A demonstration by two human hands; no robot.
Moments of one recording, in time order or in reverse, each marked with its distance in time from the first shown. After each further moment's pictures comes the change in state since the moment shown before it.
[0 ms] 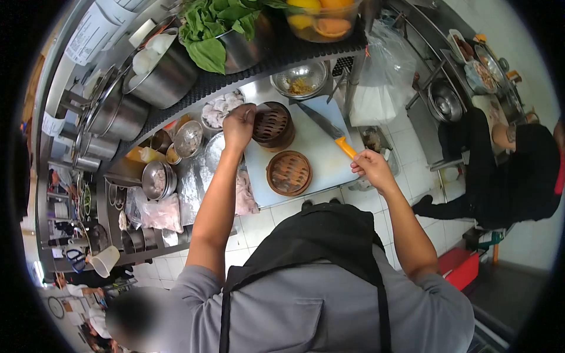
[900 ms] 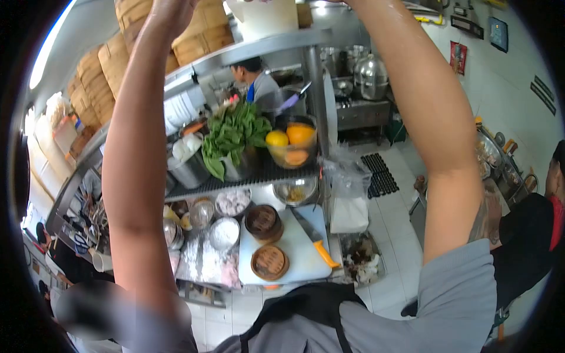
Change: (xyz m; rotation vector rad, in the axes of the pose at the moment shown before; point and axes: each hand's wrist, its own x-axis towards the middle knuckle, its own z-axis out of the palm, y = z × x) left_hand 0.292 0.446 -0.242 -0.669 0.179 0.468; right_hand -0.072 -0.607 -0.039 -0.227 -0.524 -1.341
